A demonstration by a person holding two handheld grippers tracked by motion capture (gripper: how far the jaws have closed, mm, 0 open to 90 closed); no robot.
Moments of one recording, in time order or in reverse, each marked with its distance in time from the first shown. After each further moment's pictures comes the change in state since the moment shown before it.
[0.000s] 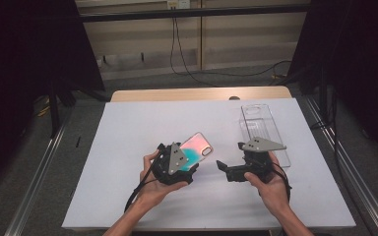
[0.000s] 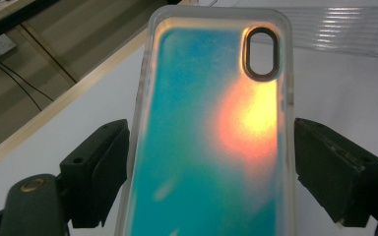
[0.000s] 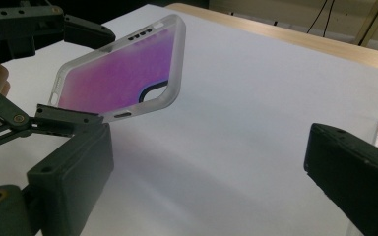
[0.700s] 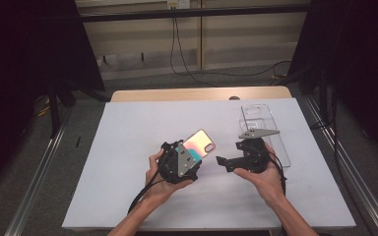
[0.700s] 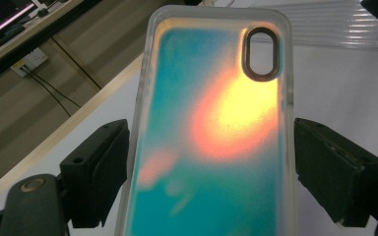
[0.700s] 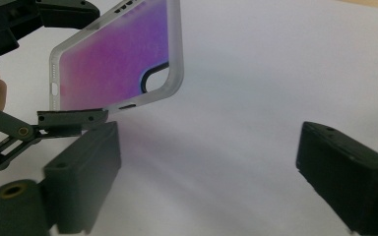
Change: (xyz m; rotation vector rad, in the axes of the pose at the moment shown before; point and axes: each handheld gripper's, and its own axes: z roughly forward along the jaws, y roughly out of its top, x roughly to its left) left arm -0.009 0.003 0.015 -0.005 0.090 0.046; right arm -0.018 0.012 0.016 0.159 0.036 0.099
